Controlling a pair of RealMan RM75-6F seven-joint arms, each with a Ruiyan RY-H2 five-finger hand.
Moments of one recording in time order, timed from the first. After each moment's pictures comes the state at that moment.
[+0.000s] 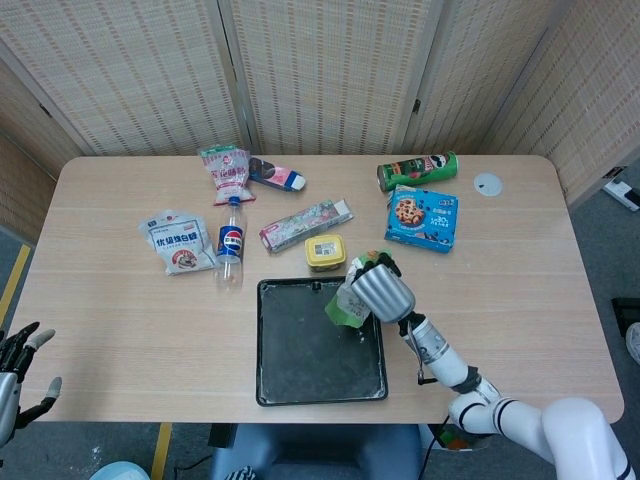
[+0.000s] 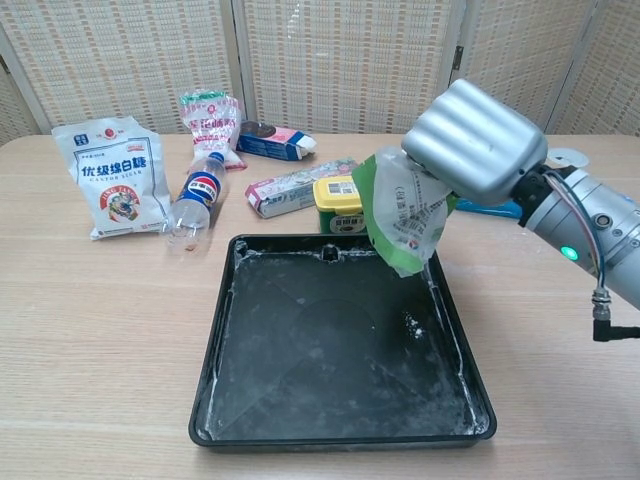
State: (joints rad) left arm 0.04 -1.14 0.00 -1.56 1.58 1.61 -0.07; right arm 0.71 -1.84 0.12 -0.89 -1.69 1.34 -0.79
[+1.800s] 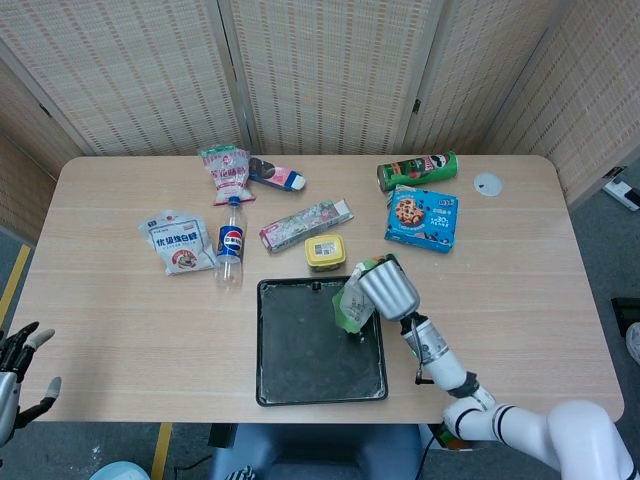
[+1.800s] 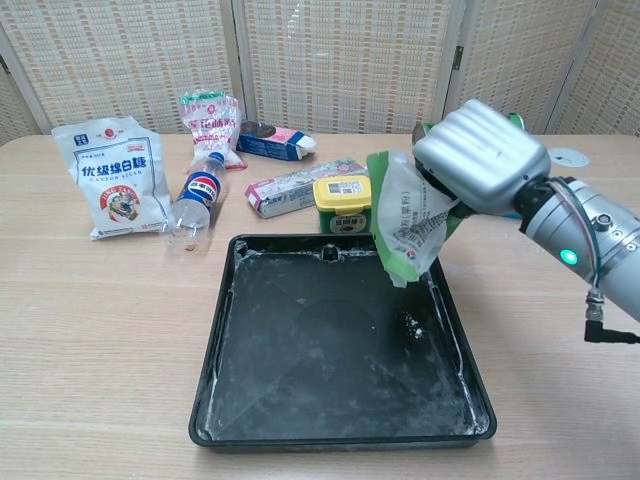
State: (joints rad) left arm 0.03 -1.14 0.00 -1.56 1.57 1.61 -0.07; right arm 0.70 -1.82 0.13 -0.97 -1.58 1.28 -0.70
